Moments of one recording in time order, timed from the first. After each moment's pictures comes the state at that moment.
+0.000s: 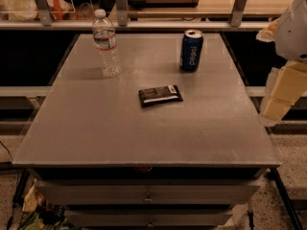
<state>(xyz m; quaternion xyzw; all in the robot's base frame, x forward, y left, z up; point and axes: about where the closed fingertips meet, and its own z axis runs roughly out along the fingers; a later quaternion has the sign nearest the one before) 0.438 -0.214 0.986 -0.60 0.78 -0.05 0.17</state>
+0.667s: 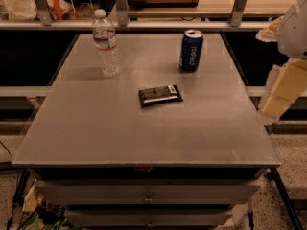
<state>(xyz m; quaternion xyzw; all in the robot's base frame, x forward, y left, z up) 0.439 -0.211 0.988 -0.59 0.78 -0.02 0.20</state>
